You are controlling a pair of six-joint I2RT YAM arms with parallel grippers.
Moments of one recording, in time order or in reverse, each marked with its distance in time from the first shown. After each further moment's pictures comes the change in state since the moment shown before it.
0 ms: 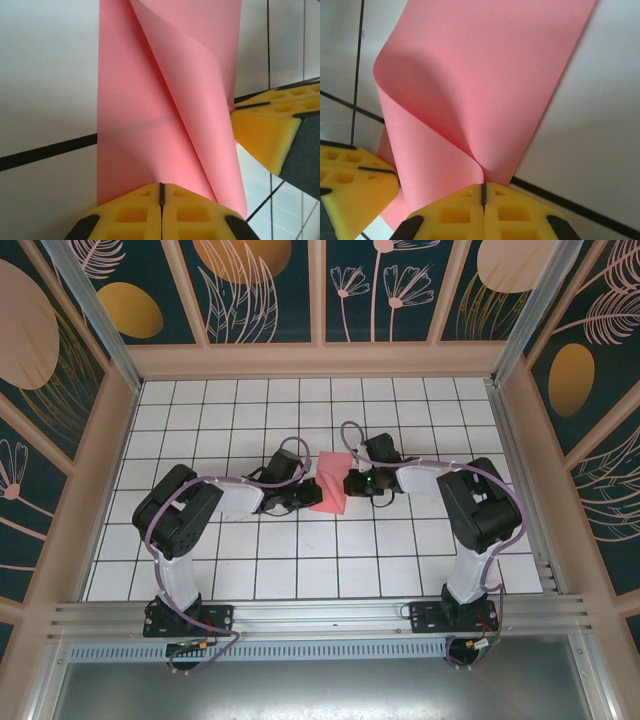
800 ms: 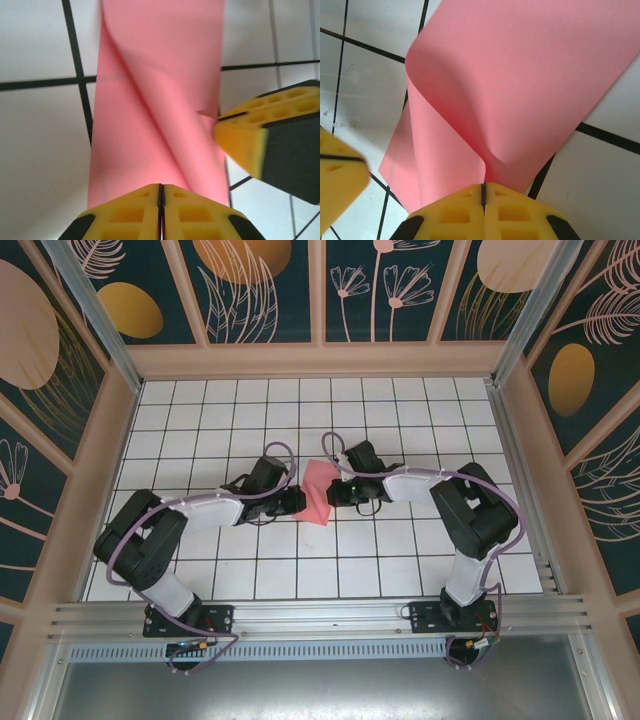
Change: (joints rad) left arm 0.001 -0.273 -0.147 -0.117 -0.101 0.073; right arm 0.130 -0.012 0.008 0.001 0.000 0.034
